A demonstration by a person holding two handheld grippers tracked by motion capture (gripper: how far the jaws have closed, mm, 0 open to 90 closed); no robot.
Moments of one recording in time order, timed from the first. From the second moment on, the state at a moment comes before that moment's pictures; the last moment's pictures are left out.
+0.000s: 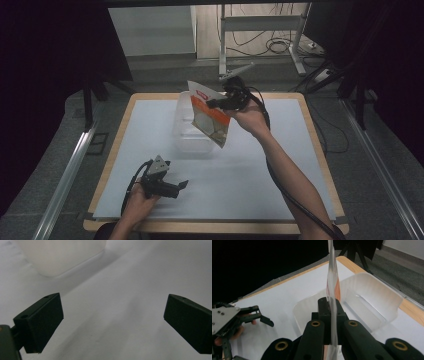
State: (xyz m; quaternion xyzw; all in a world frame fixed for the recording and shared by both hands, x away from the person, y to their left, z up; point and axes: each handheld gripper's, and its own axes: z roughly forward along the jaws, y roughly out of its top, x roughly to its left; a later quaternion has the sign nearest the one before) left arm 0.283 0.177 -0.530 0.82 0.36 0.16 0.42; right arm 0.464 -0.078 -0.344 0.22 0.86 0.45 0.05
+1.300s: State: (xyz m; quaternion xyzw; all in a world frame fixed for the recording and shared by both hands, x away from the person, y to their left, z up) left arm 0.279 0.169 -0.530 0.84 0.32 0.18 0.39; right arm 0.489 -0.032 -0.414 0.23 0.88 0.40 0.04
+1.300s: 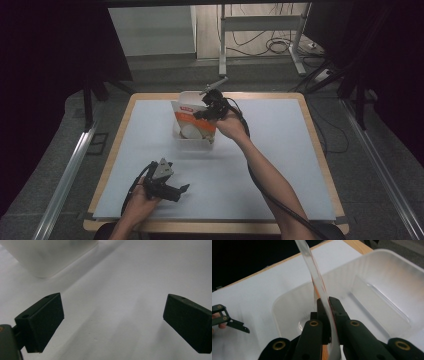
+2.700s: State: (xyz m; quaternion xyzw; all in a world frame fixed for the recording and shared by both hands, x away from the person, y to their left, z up) left arm 0.279 0.169 -0.532 0.84 0.32 0.19 0.39; right arm 0.461 -0.062 -0.404 0.23 0.87 0.41 0.13
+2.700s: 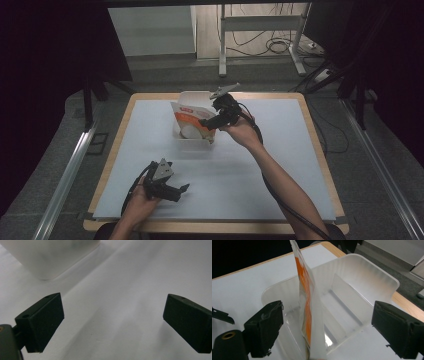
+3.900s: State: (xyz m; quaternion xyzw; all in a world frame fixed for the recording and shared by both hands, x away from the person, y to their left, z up) left arm 0.278 0.167 -0.533 0.85 0.31 0.19 0.38; right arm 0.428 -0.114 -0.444 0.24 0.87 0.42 0.13
